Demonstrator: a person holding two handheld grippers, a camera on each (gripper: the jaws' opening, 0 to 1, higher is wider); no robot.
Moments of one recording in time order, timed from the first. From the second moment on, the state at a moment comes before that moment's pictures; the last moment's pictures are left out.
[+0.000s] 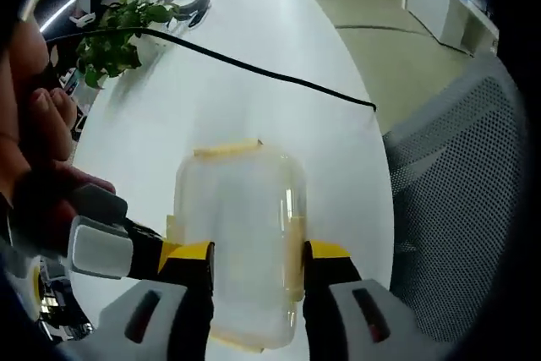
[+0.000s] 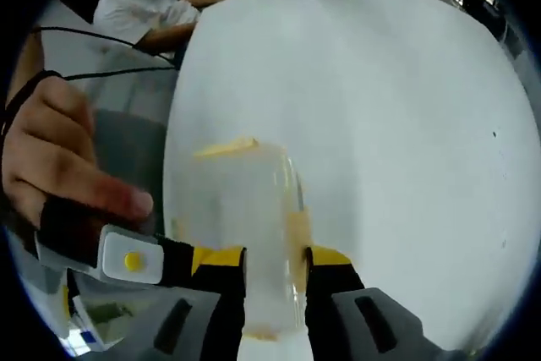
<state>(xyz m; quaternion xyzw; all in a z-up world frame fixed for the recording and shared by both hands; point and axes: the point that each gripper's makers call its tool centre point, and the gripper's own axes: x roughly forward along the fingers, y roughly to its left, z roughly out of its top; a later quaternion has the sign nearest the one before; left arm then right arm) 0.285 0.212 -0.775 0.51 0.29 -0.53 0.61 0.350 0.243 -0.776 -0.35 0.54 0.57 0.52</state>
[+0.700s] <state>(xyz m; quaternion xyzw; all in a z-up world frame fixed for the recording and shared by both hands) 0.291 0.210 -0.772 0.48 0.30 -0.54 0.63 0.353 0.239 -0.780 -0.37 0.55 0.56 0.49</state>
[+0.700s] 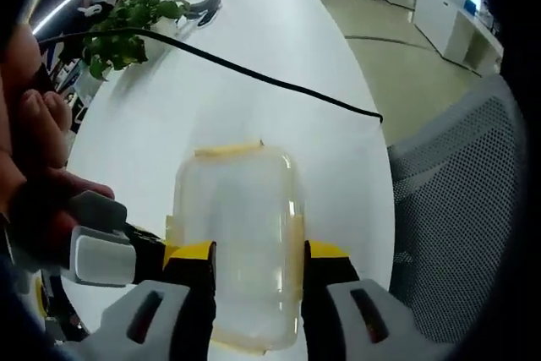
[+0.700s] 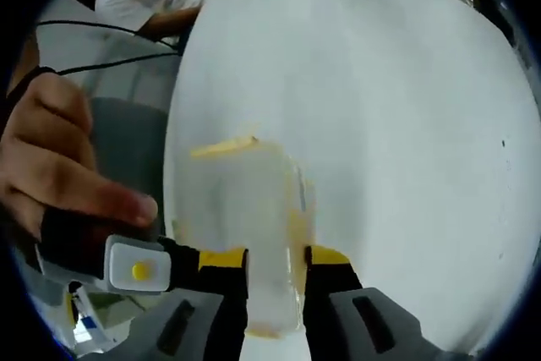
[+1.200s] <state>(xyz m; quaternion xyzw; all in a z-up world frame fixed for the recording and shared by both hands) 0.286 0.213 -0.772 0.49 0.28 -0.55 0.62 0.348 0.243 -0.774 -0.35 0.54 0.56 0.52</state>
